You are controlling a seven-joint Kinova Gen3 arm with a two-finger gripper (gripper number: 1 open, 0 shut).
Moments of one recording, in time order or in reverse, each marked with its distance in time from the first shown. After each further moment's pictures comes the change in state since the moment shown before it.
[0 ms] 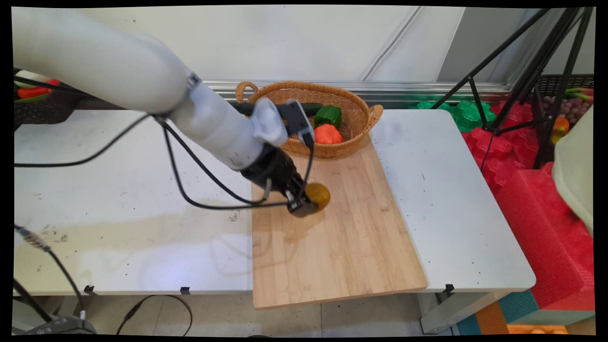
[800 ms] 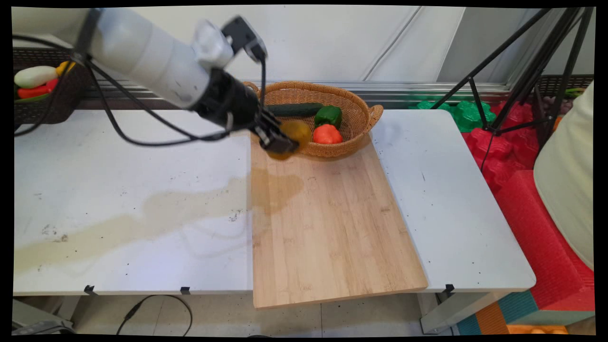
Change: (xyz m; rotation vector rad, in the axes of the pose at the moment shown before) arm 0.000 -0.037 -0.109 0.110 0.156 -0.104
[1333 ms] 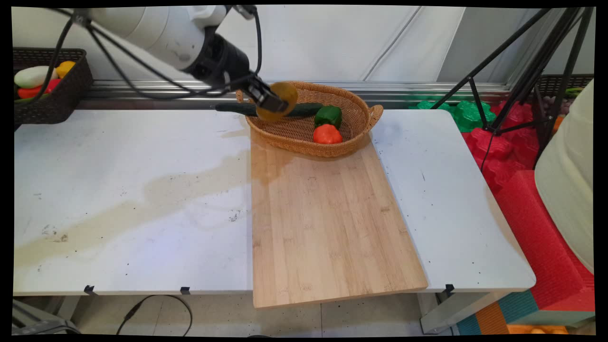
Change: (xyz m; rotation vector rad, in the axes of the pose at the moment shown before) arm 0.022 -0.051 -0.008 0.129 0.023 -0.076
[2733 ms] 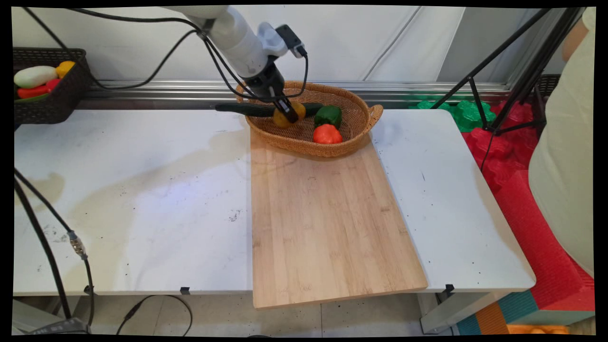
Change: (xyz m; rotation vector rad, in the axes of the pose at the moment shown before) arm 0.037 -0.081 0.180 0.014 -0.251 0.109
